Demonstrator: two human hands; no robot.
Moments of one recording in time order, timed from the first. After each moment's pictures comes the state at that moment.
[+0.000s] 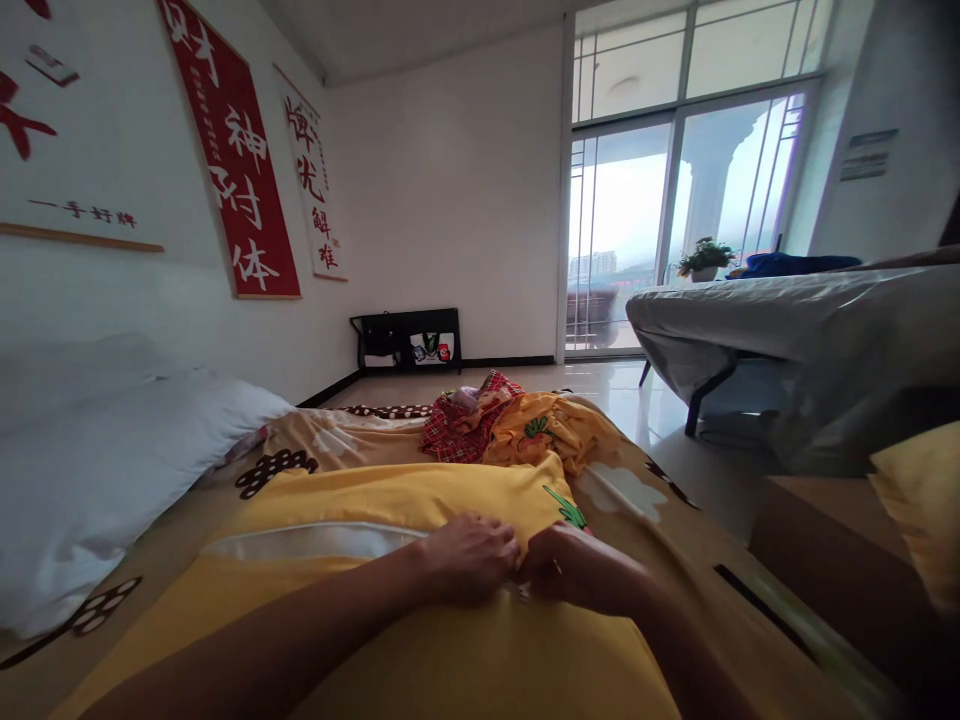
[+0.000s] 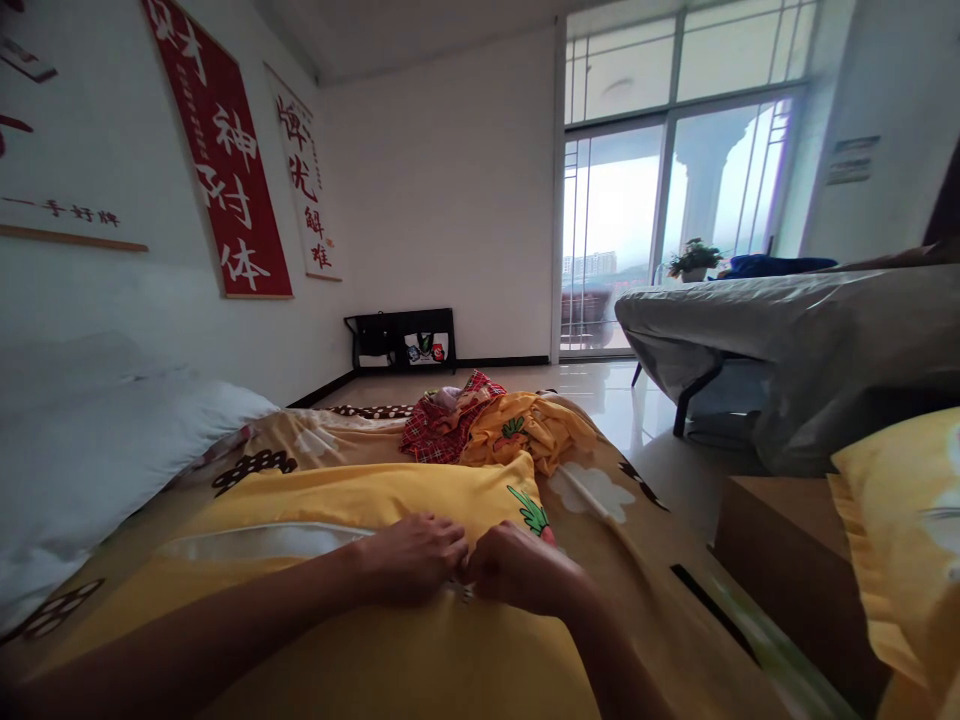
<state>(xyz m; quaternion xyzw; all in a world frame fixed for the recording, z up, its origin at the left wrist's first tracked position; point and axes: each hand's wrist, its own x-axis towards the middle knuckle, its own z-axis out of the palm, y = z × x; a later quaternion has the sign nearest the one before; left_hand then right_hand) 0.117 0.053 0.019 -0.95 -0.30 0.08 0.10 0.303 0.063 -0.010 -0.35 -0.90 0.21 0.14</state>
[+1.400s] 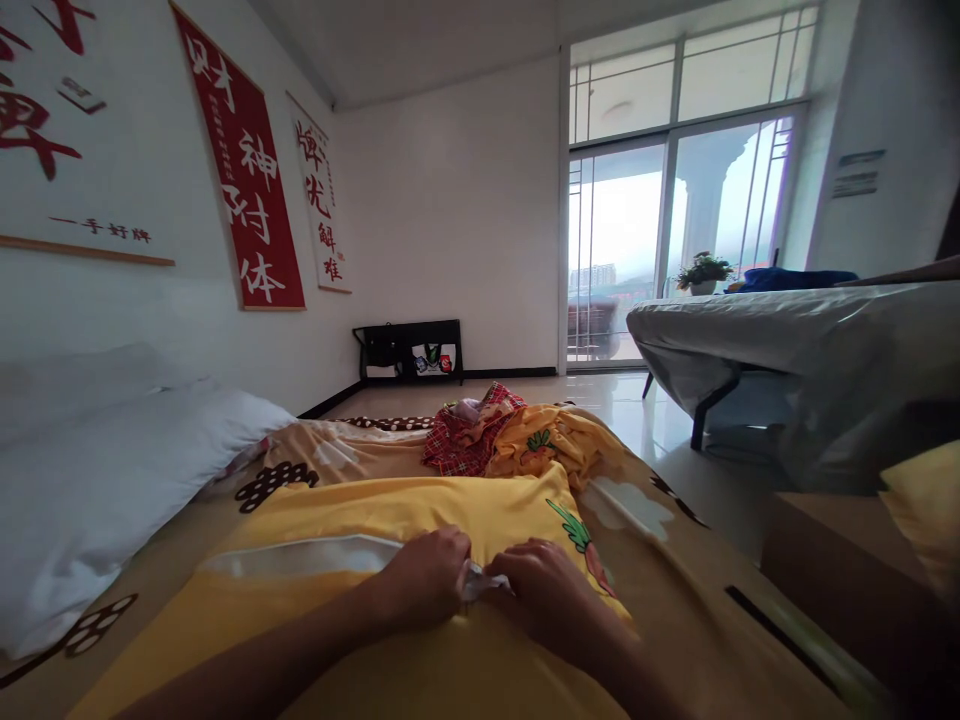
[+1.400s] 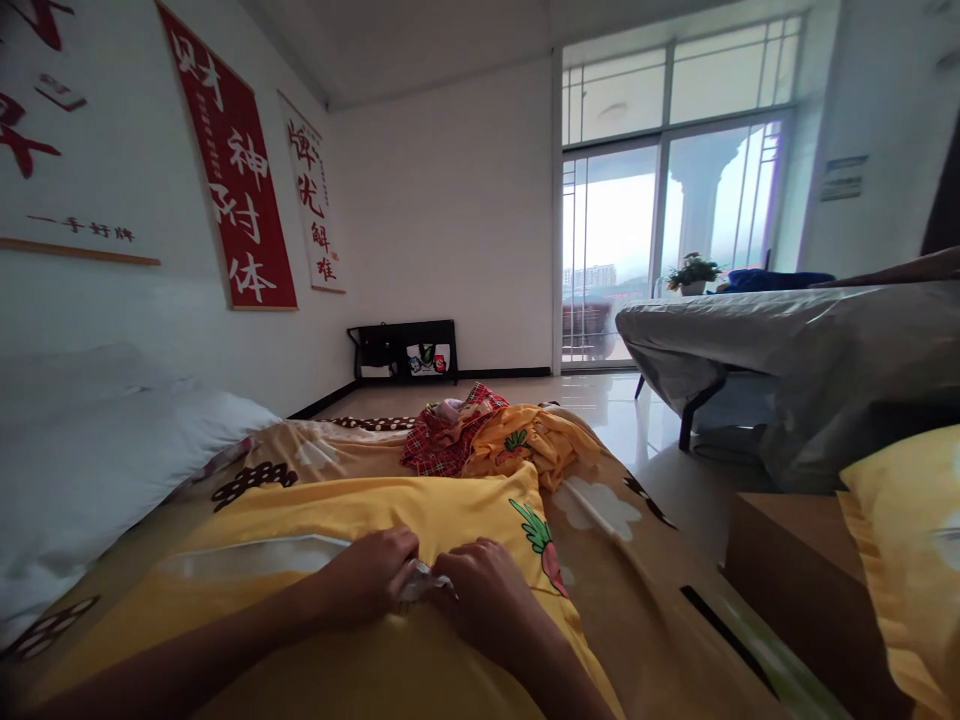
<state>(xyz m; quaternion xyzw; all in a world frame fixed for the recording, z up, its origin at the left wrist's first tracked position) 0.080 0.027 0.028 -0.84 -0.55 -0.03 -0.04 0.261 0.036 -0.006 -0.40 -0.89 0.06 0.22</state>
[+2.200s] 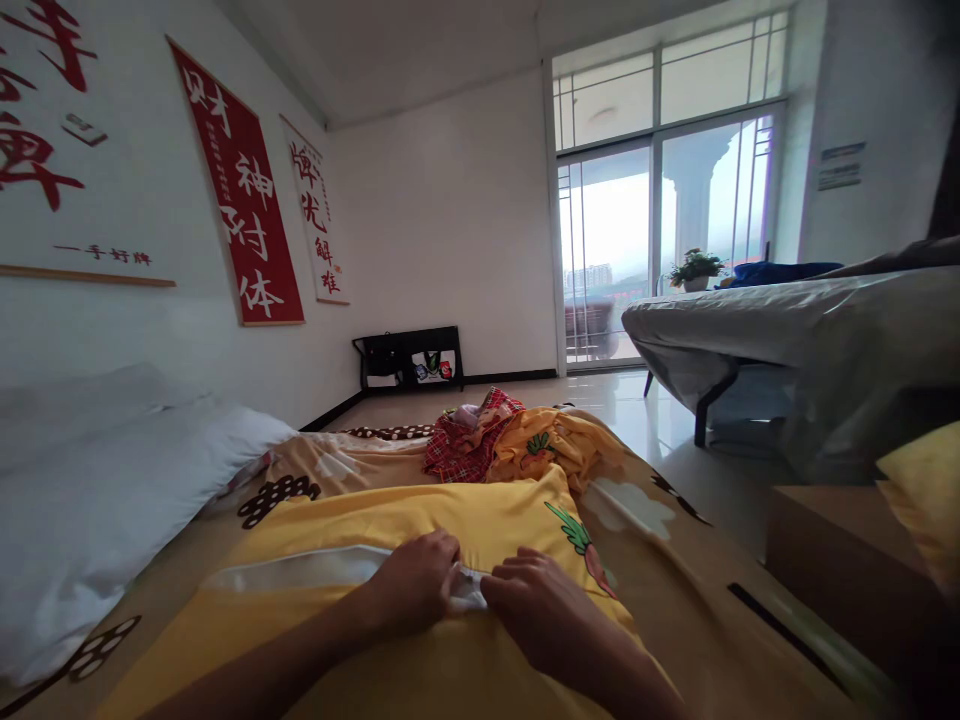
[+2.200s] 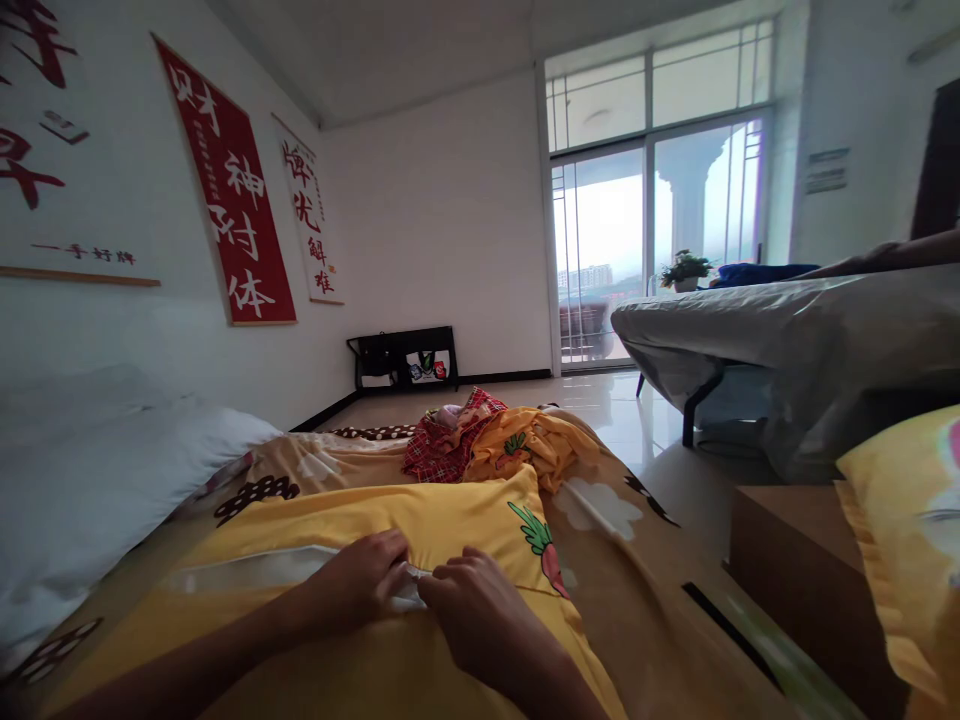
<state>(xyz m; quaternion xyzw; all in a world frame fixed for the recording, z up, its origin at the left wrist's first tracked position) 0.072 0.026 0.032 -0.82 -0.56 -0.05 -0.07 0.264 0.027 -0.004 -0.32 -0.93 0.00 0.18</state>
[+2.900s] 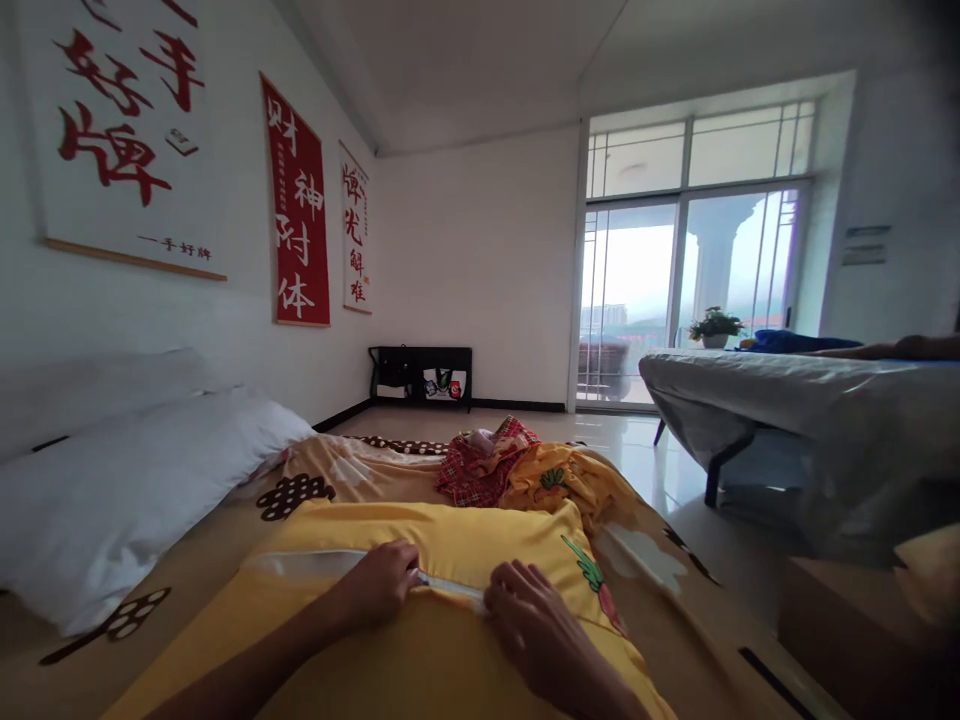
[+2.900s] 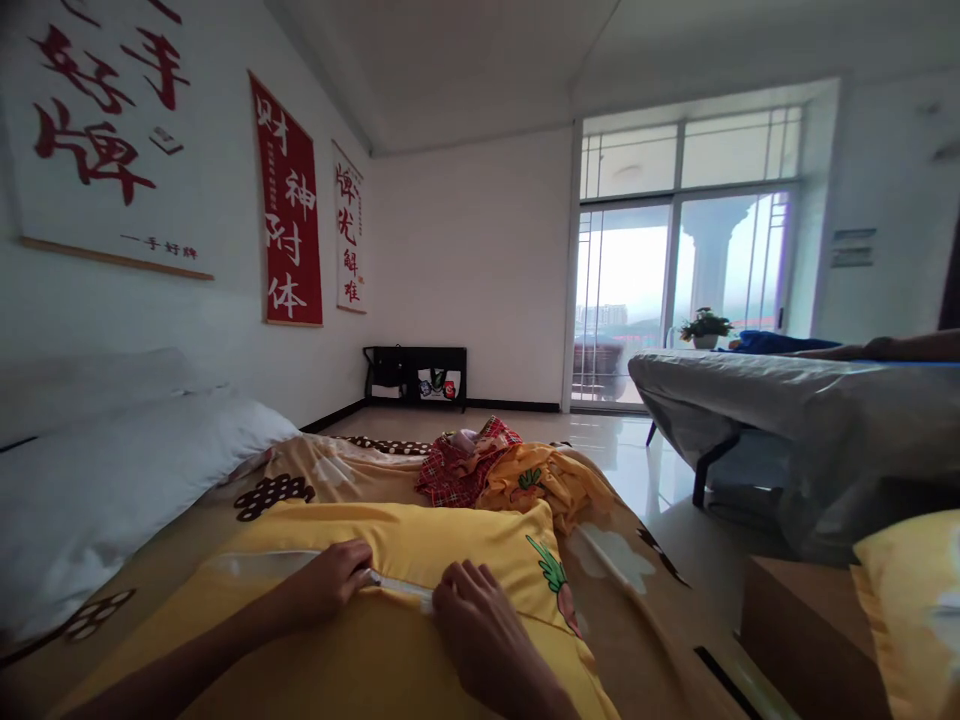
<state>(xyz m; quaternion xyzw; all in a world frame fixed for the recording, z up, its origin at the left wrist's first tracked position) -0.012 0.010 0.030 -0.79 -0.60 -0.12 -0.06 0.231 0.019 -0.009 -0.35 -0.91 -0.01 0.23</state>
